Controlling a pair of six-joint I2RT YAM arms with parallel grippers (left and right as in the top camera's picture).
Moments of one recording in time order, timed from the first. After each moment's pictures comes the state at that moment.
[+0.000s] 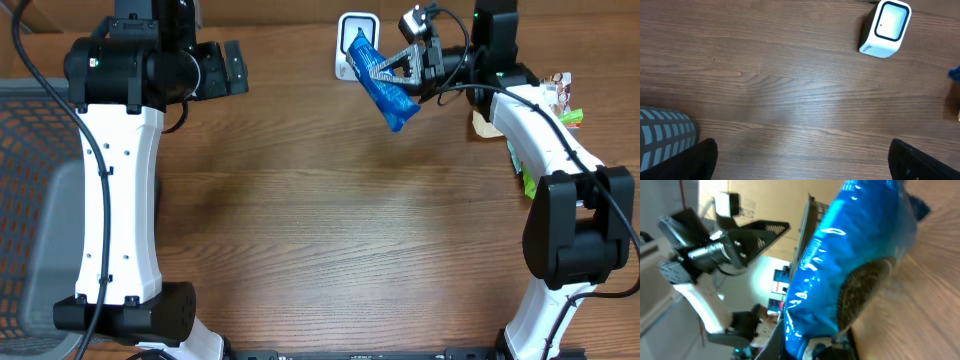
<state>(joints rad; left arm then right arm) -0.06 1.76 2.17 -1.38 0.04 -0.24 0.12 2.03 1.59 0.21 -1.56 1.08</state>
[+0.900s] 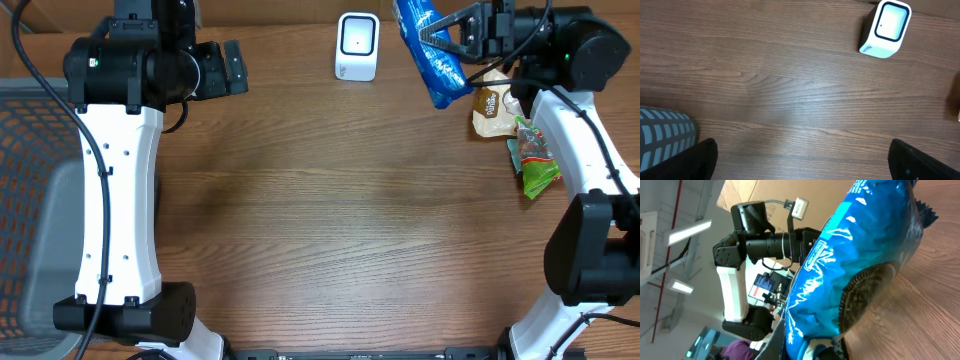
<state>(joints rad) -0.06 1.76 2.17 -1.38 0.04 -0.24 0.01 1.92 1.59 1.35 -1.55 2.06</state>
